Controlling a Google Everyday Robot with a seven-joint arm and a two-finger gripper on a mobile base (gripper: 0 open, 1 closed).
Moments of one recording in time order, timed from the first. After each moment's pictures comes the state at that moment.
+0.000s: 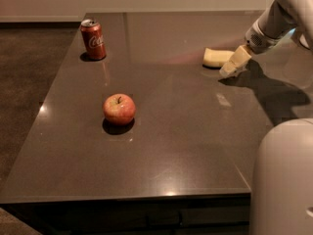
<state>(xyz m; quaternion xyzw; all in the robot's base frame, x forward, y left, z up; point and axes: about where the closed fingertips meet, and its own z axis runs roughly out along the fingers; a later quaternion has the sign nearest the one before) 0.723 -0.285 0.850 -0.35 0.91 0.03 0.21</state>
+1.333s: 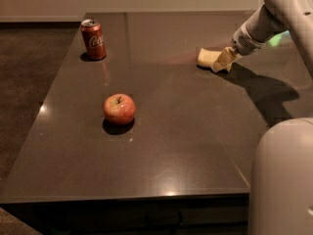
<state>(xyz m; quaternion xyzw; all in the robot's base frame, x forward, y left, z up) 0.739 -0.244 0.840 -0.33 0.91 0.08 0.24</state>
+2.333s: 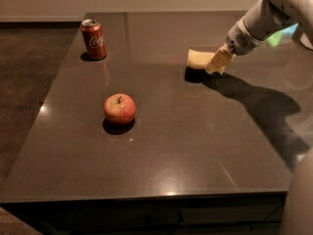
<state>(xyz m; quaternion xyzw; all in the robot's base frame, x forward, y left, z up) 0.686 -0.197 0.872 -0.42 0.87 0.11 0.25</state>
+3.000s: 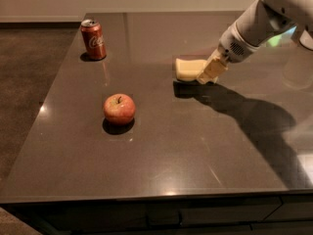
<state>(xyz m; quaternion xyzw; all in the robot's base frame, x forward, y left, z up) 0.631 -0.156 0.881 -0.50 0.82 0.11 0.24</state>
